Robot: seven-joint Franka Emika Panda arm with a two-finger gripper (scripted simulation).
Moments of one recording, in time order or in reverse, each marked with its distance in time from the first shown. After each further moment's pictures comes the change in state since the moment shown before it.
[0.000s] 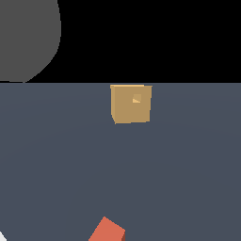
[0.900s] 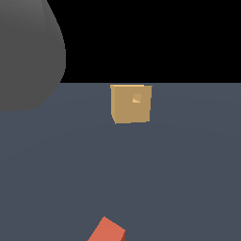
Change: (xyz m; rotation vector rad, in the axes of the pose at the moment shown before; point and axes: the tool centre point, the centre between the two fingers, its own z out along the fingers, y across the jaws) arm 0.000 0.000 0.024 0.001 0.000 0.001
